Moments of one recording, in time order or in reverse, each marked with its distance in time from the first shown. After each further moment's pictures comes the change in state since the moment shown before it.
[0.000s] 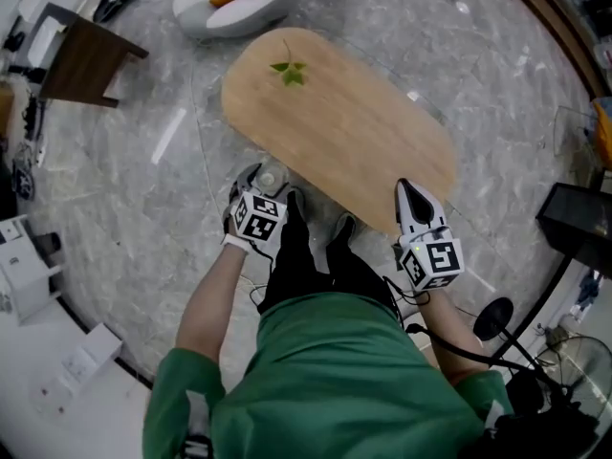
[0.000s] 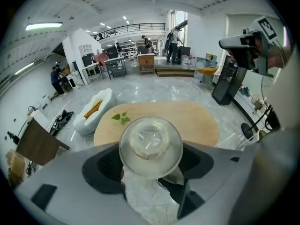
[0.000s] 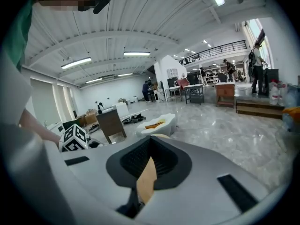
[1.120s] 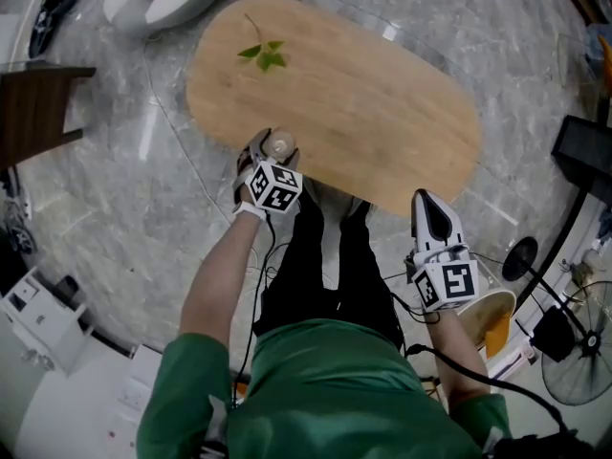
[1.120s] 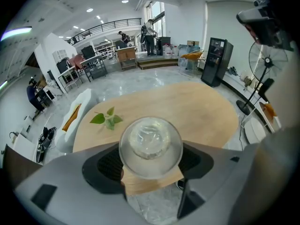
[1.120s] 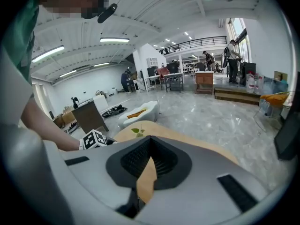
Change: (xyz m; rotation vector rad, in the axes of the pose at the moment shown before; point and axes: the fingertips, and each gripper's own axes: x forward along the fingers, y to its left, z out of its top) left arm 0.251 0.079 -0.003 0.237 0.049 -0.122; right arm 0.122 -0.034 -0.090 0.129 0.132 -0.252
